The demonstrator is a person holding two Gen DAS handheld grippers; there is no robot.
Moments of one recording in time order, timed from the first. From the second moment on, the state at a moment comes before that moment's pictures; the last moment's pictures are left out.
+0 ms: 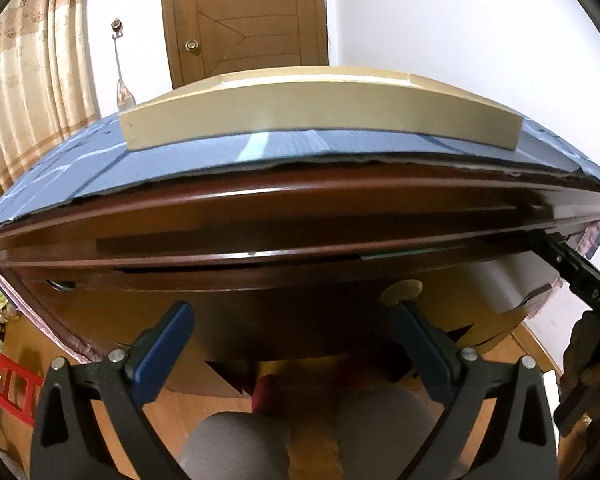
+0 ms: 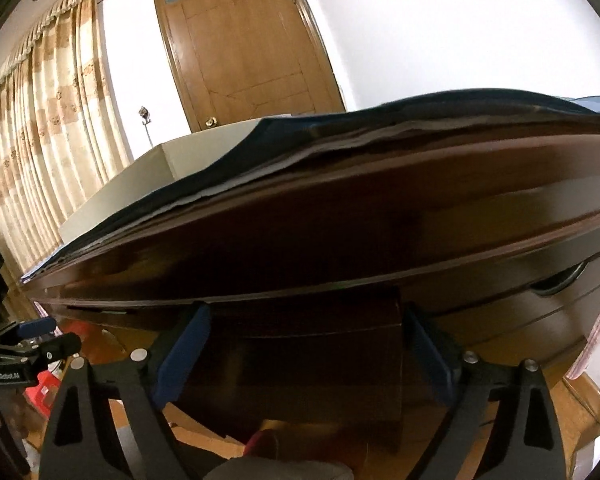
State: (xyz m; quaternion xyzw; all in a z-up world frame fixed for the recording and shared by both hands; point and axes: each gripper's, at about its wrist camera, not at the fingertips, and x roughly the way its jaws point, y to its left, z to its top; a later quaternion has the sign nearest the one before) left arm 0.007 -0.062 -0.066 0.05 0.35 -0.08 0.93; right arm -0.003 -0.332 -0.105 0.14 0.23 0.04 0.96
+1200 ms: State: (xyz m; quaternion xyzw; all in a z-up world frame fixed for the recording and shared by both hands) left arm 0.035 -0.025 -0.061 0.05 0.34 -0.01 0.94; right arm -0.009 -0.255 -0.071 0.06 0.30 -0.01 0.95
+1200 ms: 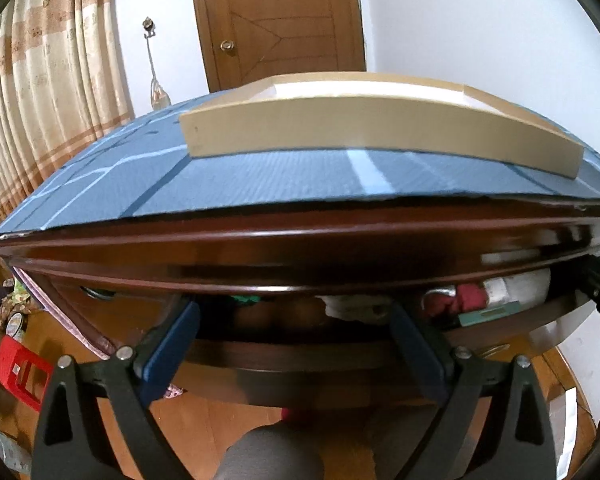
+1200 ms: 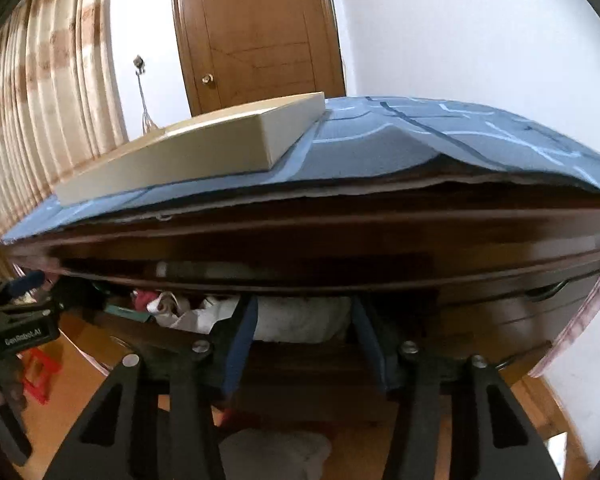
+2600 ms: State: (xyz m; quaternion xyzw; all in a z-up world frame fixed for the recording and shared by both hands) left arm 0.000 -0.005 -0.075 0.03 0.42 -0.06 0.91; right arm -0.029 -0.244 -0.067 0.04 0.40 0.00 0.91
